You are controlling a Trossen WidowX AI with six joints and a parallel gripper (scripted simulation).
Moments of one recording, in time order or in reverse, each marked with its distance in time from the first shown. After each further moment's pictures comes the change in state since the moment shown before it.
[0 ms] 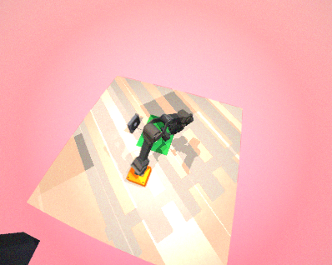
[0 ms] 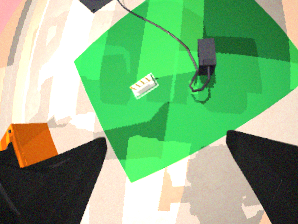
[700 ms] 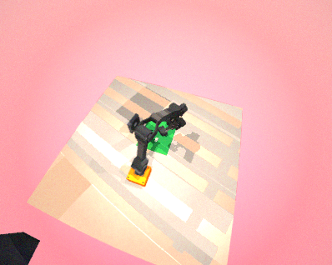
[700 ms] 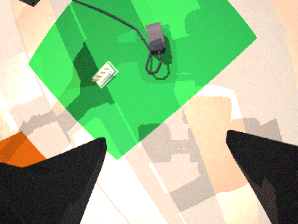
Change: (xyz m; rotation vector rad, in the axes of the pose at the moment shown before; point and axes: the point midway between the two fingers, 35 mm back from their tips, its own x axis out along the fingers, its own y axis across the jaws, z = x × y) arm -0.031 -0.011 0.013 0.163 0.251 -0.253
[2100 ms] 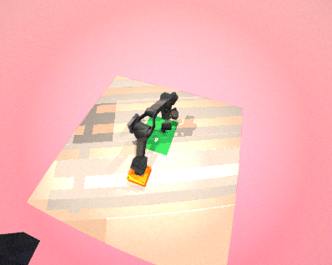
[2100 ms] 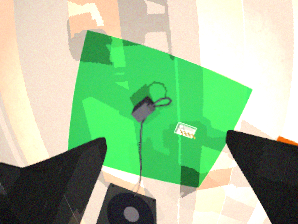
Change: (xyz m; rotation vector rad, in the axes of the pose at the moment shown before) arm -0.025 0.009 0.067 2.068 0.004 -0.028
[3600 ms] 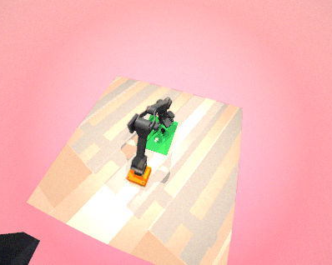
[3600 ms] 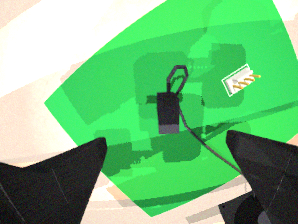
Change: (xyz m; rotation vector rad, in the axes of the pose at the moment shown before) arm 0.080 0.033 -0.014 0.927 -0.024 0.046
